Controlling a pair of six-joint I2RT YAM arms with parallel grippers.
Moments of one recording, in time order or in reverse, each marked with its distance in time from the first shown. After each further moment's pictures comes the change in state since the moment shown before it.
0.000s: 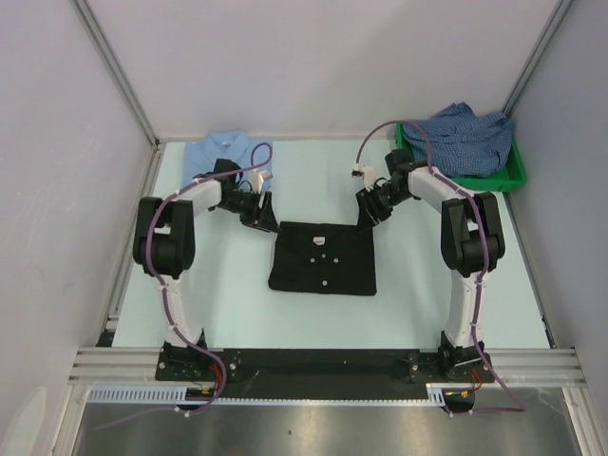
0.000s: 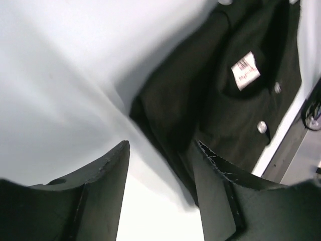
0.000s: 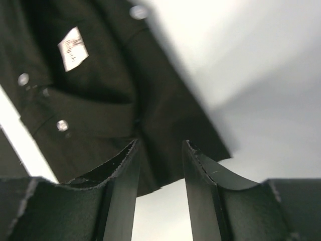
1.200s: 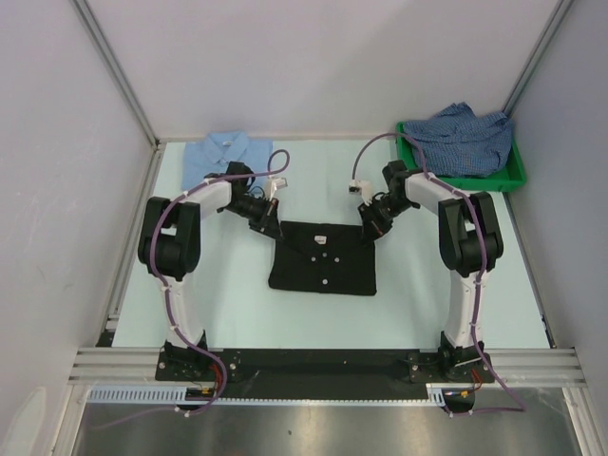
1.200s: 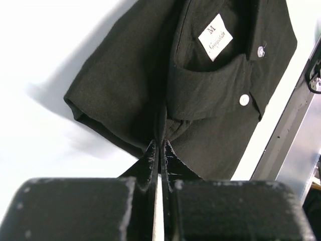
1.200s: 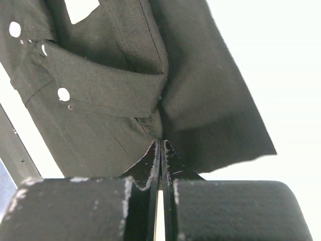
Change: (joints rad) left arm -0.064 -0.036 -0.011 -0.122 0.037 0.168; right arm 0.018 -0.001 -0.073 -0.094 -0.012 -0.148
